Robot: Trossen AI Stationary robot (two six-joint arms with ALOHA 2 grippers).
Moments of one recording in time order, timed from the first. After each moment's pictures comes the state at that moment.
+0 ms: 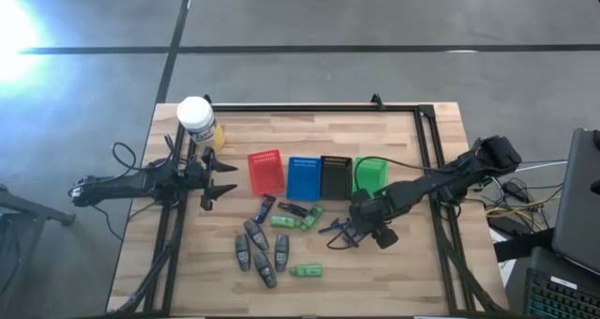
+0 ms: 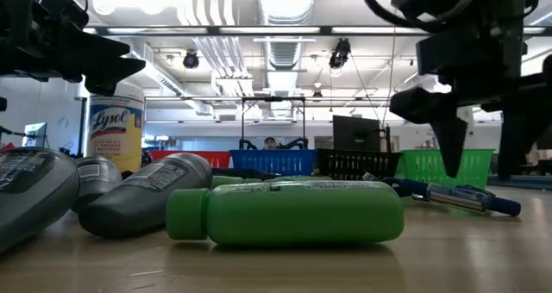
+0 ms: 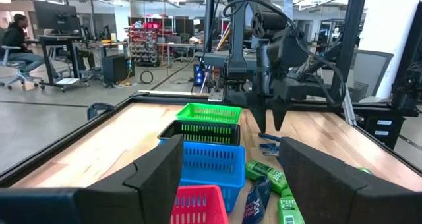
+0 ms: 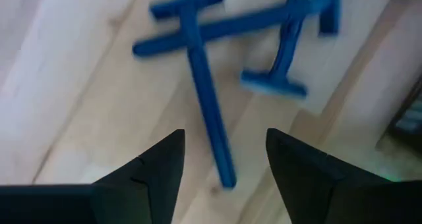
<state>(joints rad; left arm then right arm) 0.05 0.02 0.01 0.02 -0.02 -0.04 0.31 1.54 0.83 -0.57 -0.05 -0.17</state>
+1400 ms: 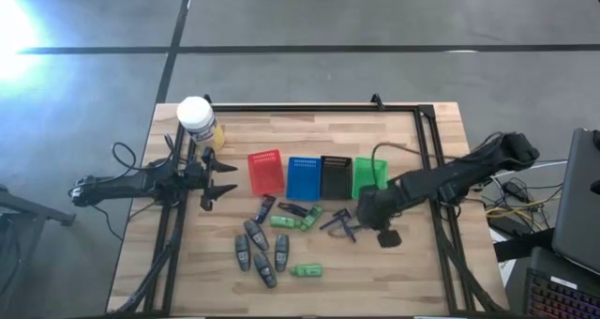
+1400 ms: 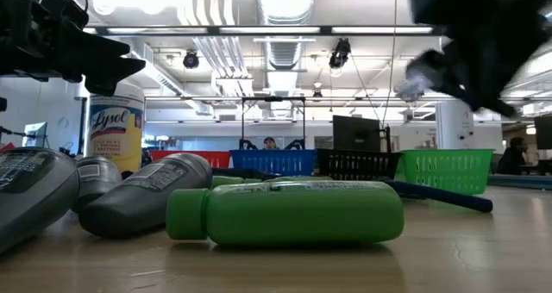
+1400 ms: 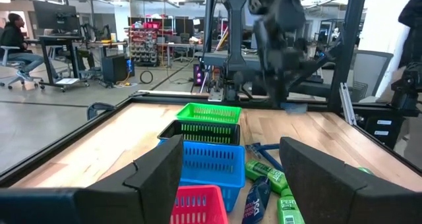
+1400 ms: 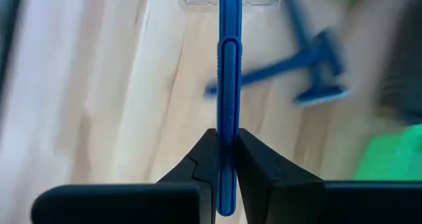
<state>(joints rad) 0.05 0.02 0.01 0.02 -0.02 -0.04 0.26 1.34 0.90 -0.68 -0.16 0.19</state>
